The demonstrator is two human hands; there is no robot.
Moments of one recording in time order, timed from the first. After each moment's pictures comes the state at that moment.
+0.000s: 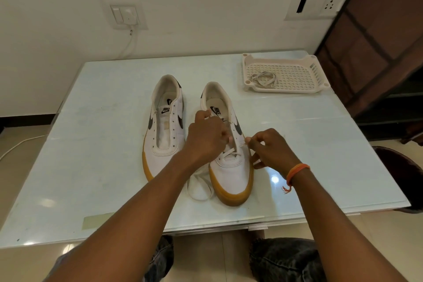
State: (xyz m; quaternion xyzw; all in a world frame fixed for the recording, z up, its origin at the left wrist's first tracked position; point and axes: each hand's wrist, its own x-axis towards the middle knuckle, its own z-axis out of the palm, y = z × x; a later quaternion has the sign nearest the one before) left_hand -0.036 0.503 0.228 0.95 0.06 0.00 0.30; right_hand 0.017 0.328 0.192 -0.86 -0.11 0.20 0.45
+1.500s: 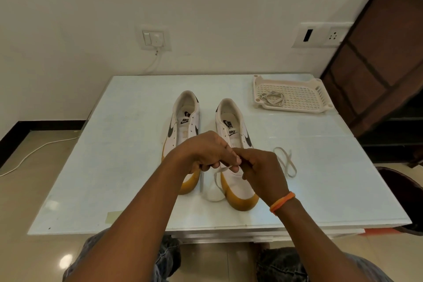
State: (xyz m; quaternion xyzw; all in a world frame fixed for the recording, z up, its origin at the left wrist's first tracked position) left_hand -0.083 0.526 0.307 0.79 0.18 -0.26 0.52; right_hand -0.048 0.358 0.224 -0.83 -0.38 -0.10 0.39
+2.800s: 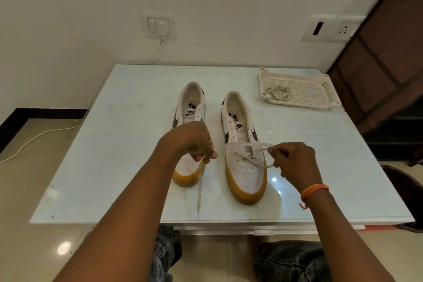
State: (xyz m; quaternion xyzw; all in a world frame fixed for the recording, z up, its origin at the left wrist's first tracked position) left_hand -0.082 0.563 0.302 0.88 0.16 -0.28 0.35; right_hand -0.020 0.318 0.223 -0.92 -0.12 0.02 0.36
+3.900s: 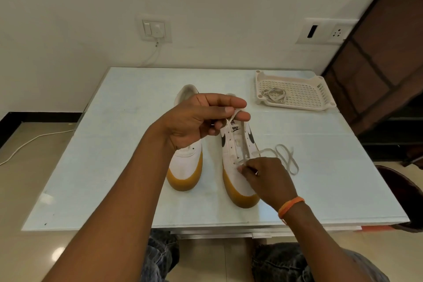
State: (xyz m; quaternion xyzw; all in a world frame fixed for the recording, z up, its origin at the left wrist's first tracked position) left_hand -0.081 0.567 0.328 0.63 -0.01 -0.12 0.77; right_hand -0.059 0.351 0.219 -0.92 -0.27 0.06 0.28
